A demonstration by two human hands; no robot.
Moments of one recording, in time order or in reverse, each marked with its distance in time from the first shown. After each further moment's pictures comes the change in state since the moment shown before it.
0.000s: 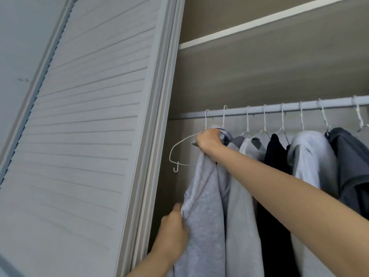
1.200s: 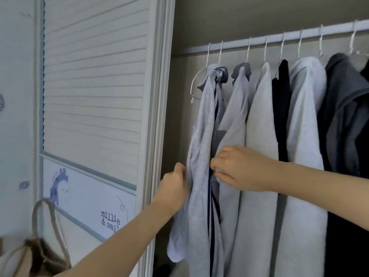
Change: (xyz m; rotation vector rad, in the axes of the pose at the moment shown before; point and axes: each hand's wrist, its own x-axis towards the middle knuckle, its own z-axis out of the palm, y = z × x) left_hand -0.150 -0.017 0.011 0.307 -0.009 0.040; right_hand -0.294 0.100 -0.063 -0.568 -0.421 -0.942
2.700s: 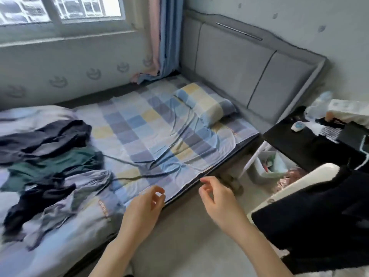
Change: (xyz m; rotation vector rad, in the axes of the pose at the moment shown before) left_hand -0.967 0.500 -0.002 0.486 1.101 -1.827; right_hand -0.540 -0.626 -0.193 1.482 -0.365 -1.254
